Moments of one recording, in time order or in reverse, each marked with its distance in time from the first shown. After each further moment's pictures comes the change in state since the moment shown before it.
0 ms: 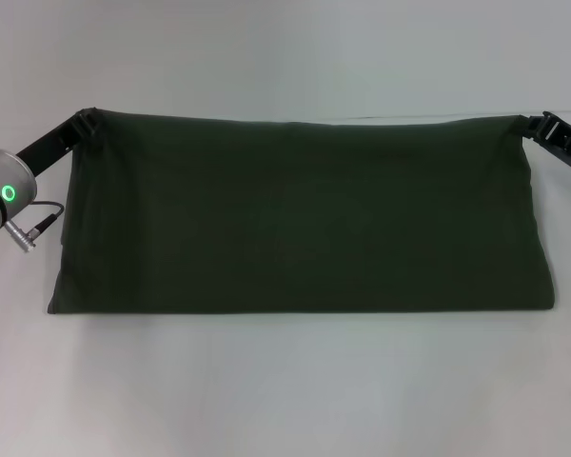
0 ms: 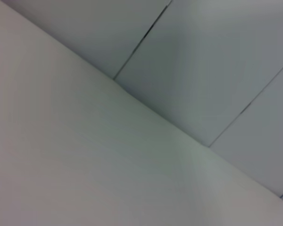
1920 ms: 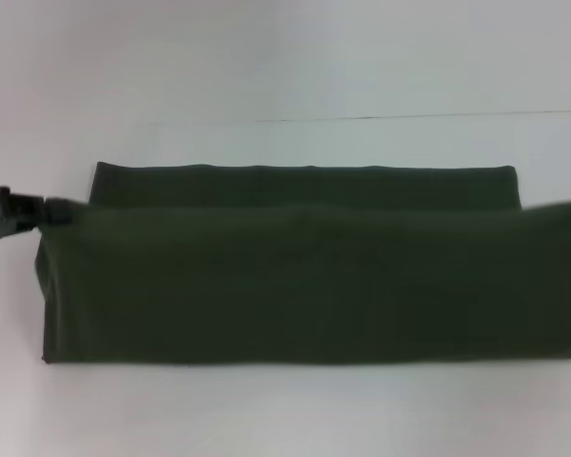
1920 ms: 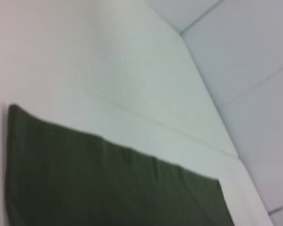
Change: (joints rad) left arm 0.118 0.208 -0.056 0.325 0.578 0.962 -0.542; right arm -0.102 -0.236 0.013 -0.224 -0.387 -0.835 0.427
